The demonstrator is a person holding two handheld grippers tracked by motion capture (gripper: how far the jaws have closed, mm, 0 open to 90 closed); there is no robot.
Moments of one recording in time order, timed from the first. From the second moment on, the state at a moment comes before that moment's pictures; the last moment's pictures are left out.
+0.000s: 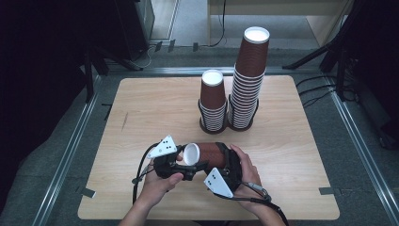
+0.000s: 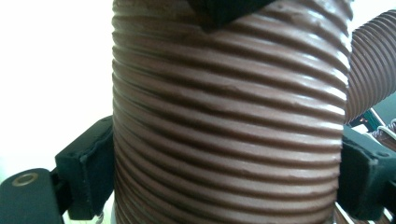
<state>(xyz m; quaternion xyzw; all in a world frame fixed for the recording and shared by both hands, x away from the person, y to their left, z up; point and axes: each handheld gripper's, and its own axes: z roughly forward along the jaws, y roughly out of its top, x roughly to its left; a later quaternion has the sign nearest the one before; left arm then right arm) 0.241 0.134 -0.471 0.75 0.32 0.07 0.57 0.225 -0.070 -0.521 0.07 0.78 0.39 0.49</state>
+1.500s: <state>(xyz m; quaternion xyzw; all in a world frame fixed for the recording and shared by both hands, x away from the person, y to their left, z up) 0.250 0.175 -0.468 0.68 0.36 0.14 0.62 0.231 -0.112 -0.516 0.21 0.74 0.49 0.41</state>
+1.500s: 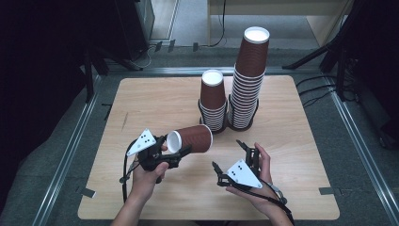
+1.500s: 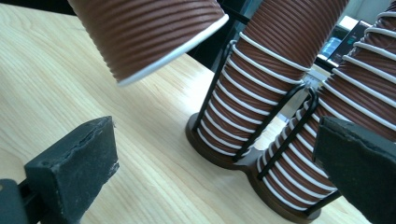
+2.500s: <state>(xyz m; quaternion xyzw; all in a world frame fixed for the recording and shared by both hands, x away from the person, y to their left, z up) 0.251 0.171 -0.471 0.66 0.36 0.16 0.63 0.226 -0.107 -0.510 0.41 0.62 0.63 0.25</state>
